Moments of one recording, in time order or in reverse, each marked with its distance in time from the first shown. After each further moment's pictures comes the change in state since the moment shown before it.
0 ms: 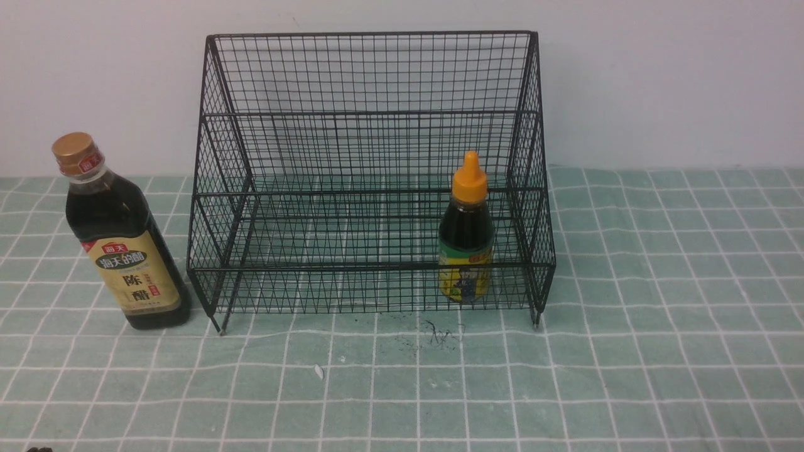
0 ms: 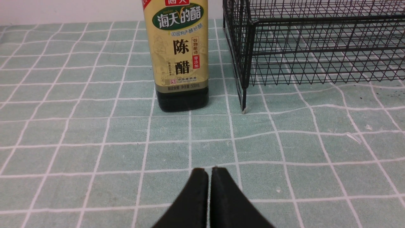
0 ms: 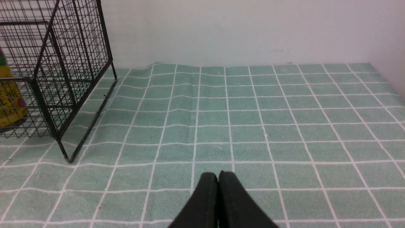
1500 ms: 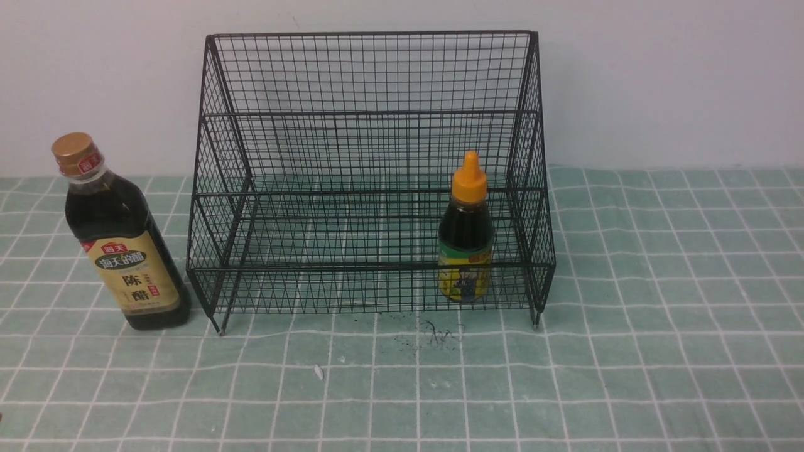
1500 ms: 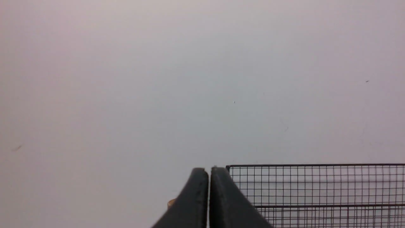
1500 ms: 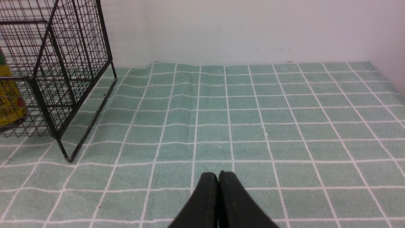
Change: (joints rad) right arm 0.000 0.000 -0.001 0.002 0.003 -0.001; left arm 0.000 0.330 -0.118 -0.075 -0.889 0.072
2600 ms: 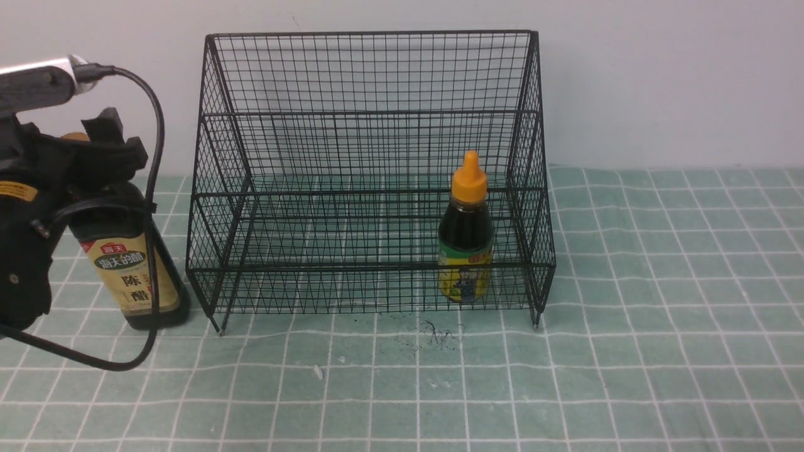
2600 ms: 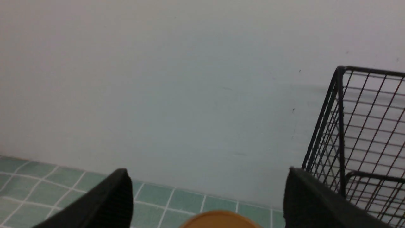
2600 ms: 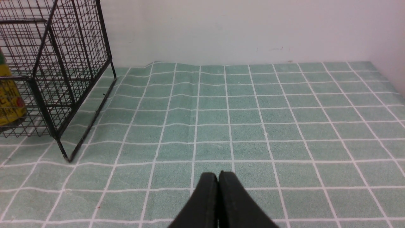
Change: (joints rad) right arm 0.000 0.000 0.000 0.000 0.000 0.000; left arm 0.000 1.143 -0.588 -0.377 -0.108 0.191
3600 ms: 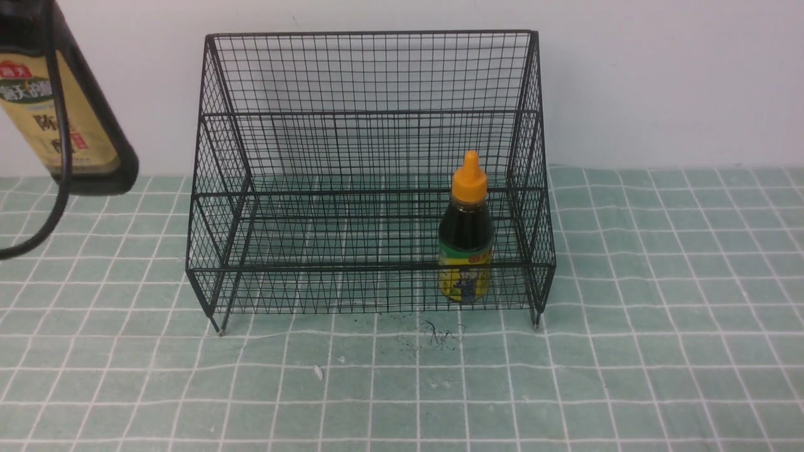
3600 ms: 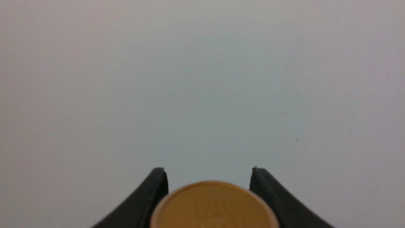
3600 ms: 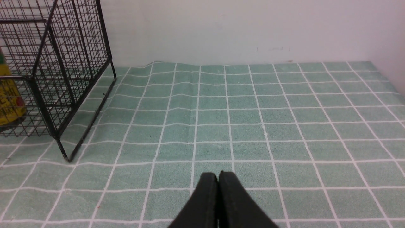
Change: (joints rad) right arm 0.000 0.000 0.000 0.001 0.000 -0.001; left arm -0.019 -0.233 -0.390 -0.319 0.324 0.447
